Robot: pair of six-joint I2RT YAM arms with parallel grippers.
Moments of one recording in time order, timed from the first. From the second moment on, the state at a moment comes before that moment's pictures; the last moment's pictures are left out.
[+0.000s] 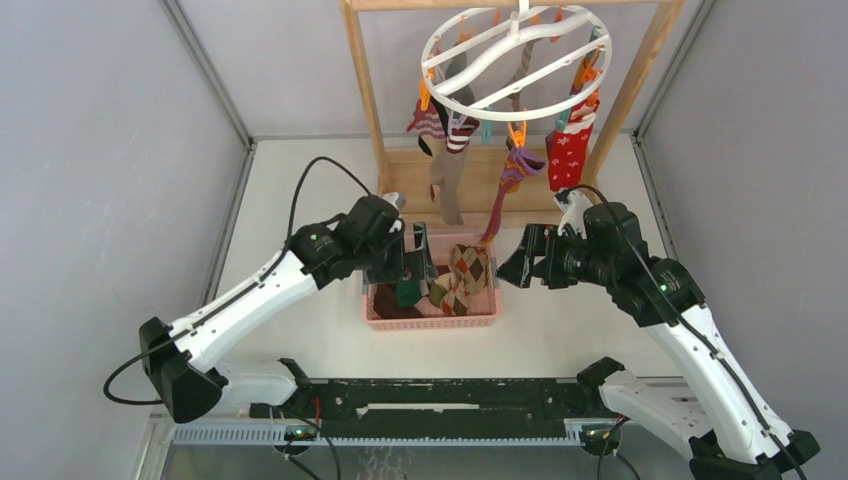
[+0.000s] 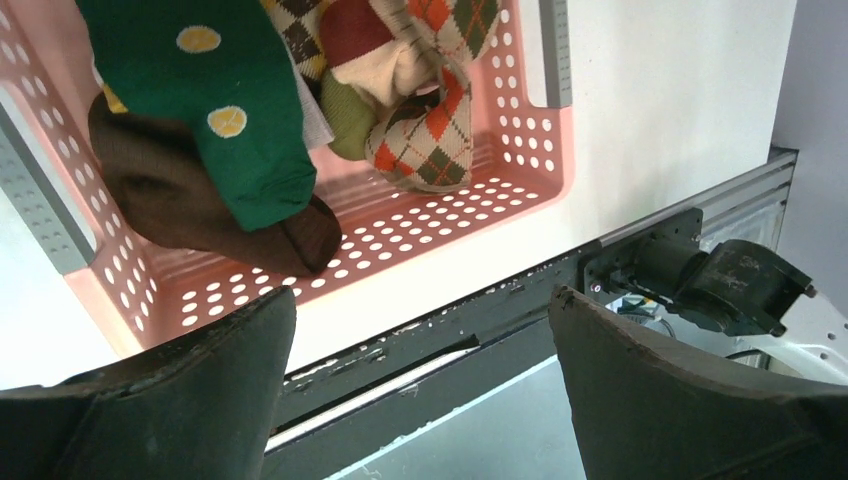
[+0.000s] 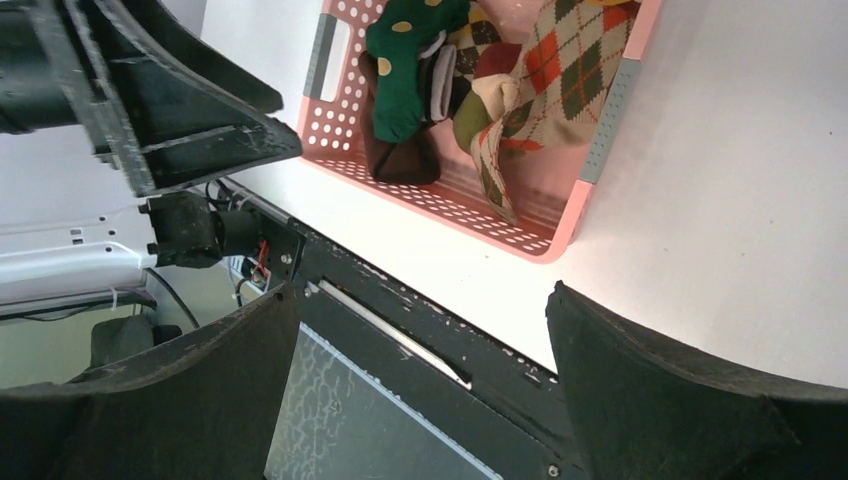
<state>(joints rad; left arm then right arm) -0.81 1.24 1.18 -0.83 0.04 -0.78 0.49 0.83 1.12 -0.94 -0.30 0.53</state>
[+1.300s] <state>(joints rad) -0.68 1.23 1.31 -0.89 0.13 -0.58 0.80 1.17 1.07 -0.40 0.08 0.42</state>
